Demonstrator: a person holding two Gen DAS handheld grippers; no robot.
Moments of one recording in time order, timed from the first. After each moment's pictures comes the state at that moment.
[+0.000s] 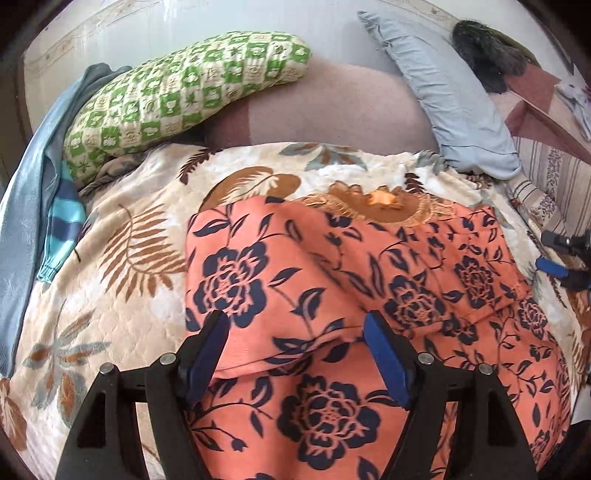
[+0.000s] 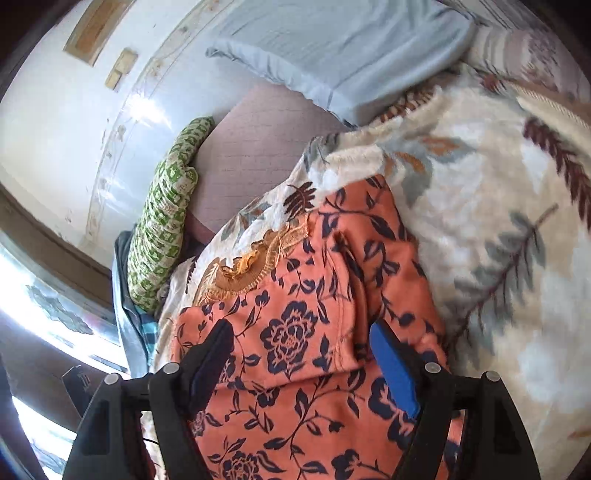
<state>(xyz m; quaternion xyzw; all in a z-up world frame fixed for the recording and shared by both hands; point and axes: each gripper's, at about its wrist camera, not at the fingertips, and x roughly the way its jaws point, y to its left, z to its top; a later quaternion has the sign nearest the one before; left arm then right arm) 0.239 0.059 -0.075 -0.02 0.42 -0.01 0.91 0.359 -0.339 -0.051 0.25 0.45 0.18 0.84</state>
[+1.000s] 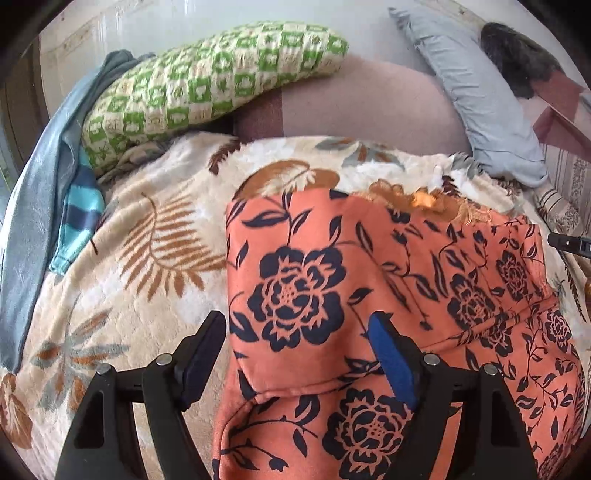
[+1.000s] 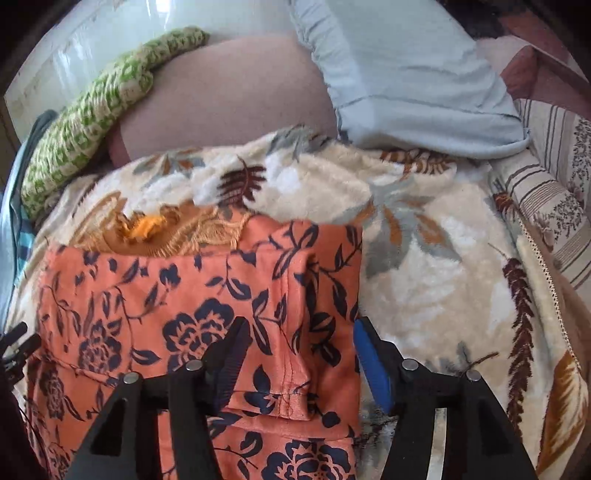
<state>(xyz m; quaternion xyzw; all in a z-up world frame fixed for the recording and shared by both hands) 0.250 0.081 -0.066 -0.02 0.42 0.03 0.91 0.396 -0.295 -0.038 0.02 0.47 0.10 0.88</state>
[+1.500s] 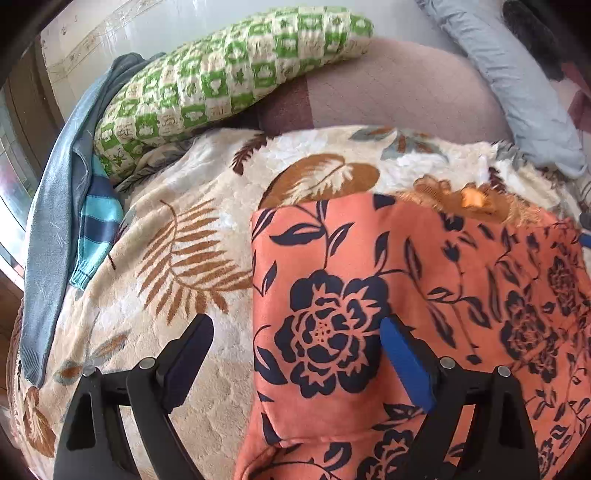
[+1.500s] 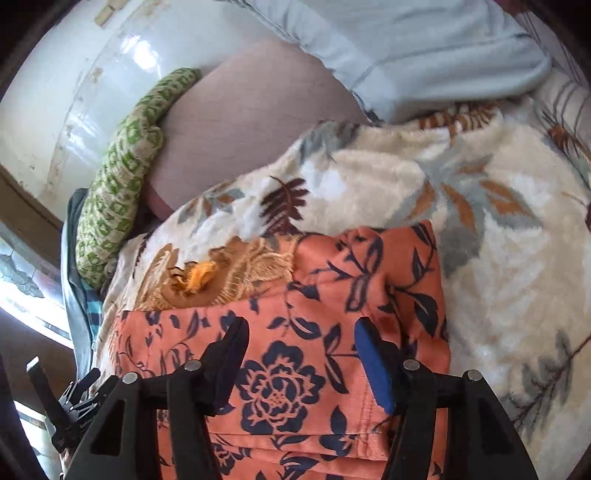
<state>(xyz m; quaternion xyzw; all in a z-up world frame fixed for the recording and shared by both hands) 0.300 0.089 -0.095 0.02 0.48 0.11 0.87 0.438 -0.299 -0.069 0.19 0.47 0.18 0.85</state>
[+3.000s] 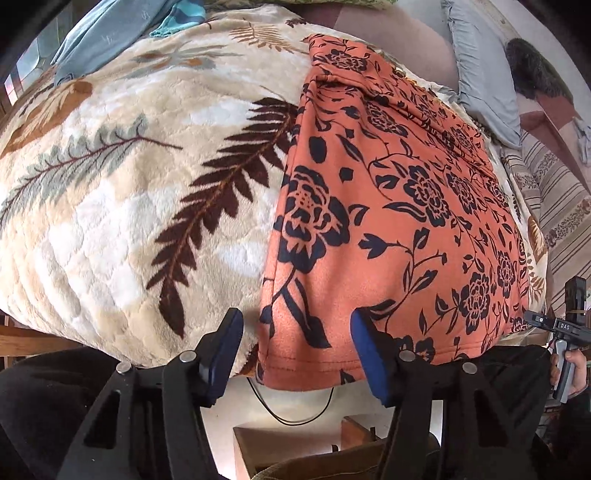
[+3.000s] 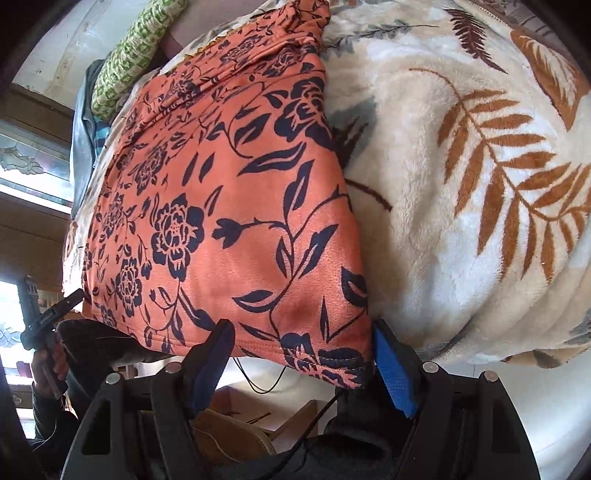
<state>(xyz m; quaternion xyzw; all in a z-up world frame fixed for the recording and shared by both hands) -0.032 0.120 -0.113 -0.19 0.56 0.01 0.80 0.127 -0.421 -0.121 0.10 0.65 0.21 0.72</state>
